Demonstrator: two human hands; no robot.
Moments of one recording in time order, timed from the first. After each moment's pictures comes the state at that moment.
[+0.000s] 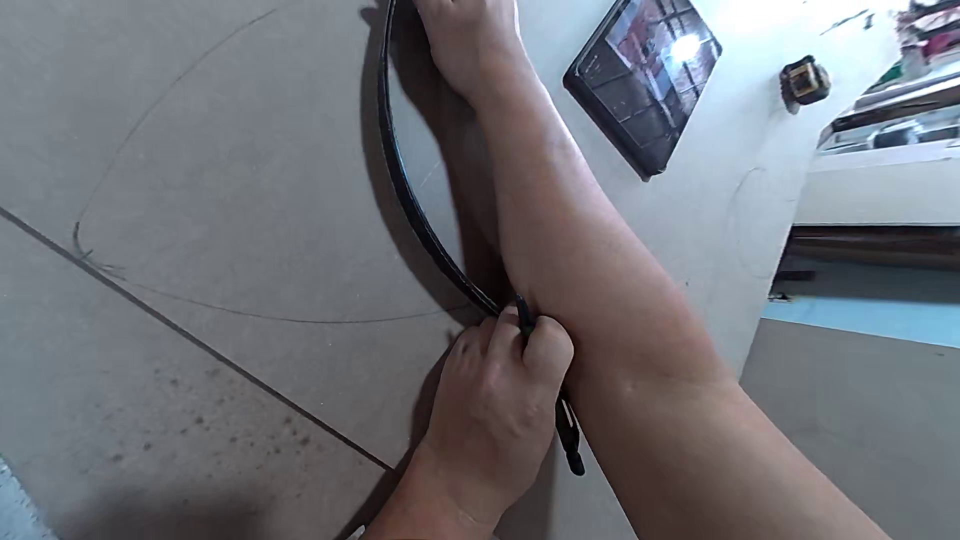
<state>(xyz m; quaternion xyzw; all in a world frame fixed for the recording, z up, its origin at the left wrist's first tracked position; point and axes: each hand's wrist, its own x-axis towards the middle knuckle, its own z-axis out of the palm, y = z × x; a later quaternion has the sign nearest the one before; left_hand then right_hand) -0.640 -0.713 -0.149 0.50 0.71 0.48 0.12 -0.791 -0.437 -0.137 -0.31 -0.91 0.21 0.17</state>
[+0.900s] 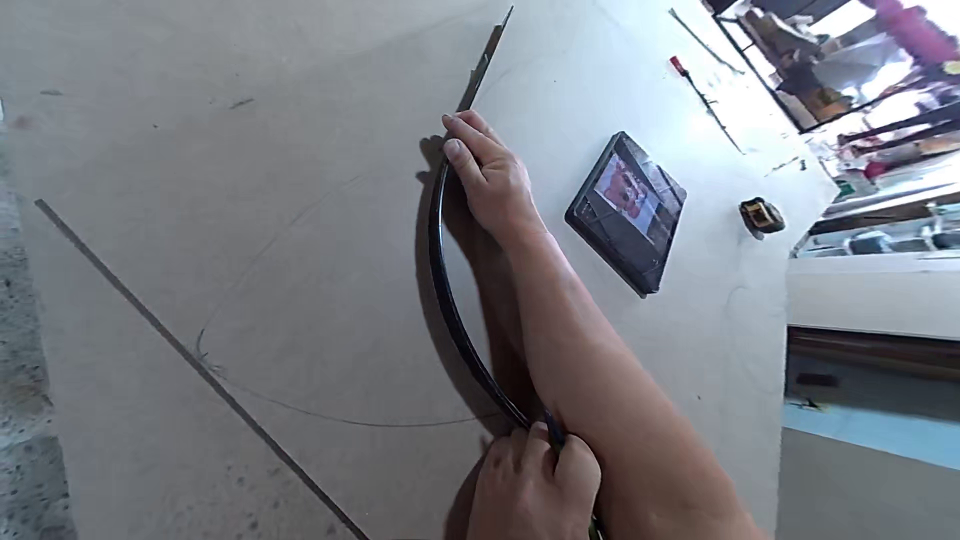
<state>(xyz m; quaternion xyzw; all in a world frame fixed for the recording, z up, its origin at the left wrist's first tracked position) -0.649 -0.711 -0.140 0.48 0.71 0.49 0.15 -0.788 -0.432 -0.147 -0.26 -0.91 0.25 0.20</state>
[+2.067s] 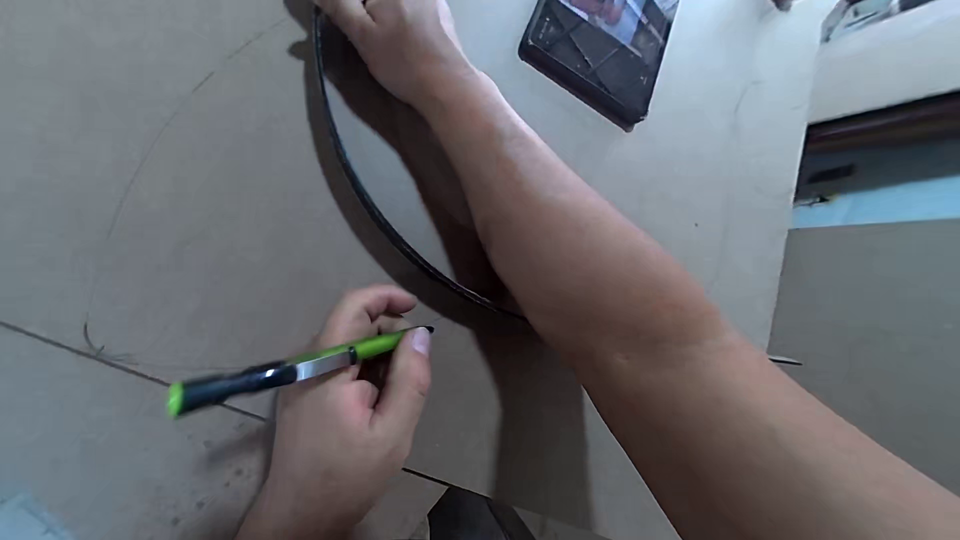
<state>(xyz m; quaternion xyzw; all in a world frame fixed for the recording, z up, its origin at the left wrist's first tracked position) -0.768 -0.749 -0.130 0.41 0.66 0.53 0.33 -0.794 -0.436 -0.136 -0.33 -0.91 0.19 0.17</state>
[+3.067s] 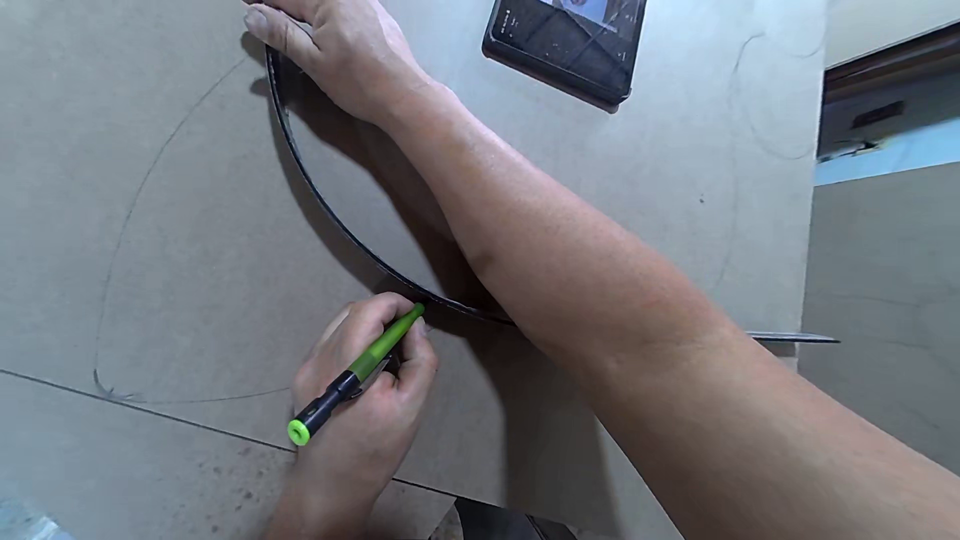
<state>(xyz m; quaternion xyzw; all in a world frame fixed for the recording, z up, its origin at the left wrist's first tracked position) -0.752 -0.727 -0.144 0.45 0.72 0.48 0.22 -0.796 -0.429 -0.143 -0.30 -0.91 0.21 0.18</state>
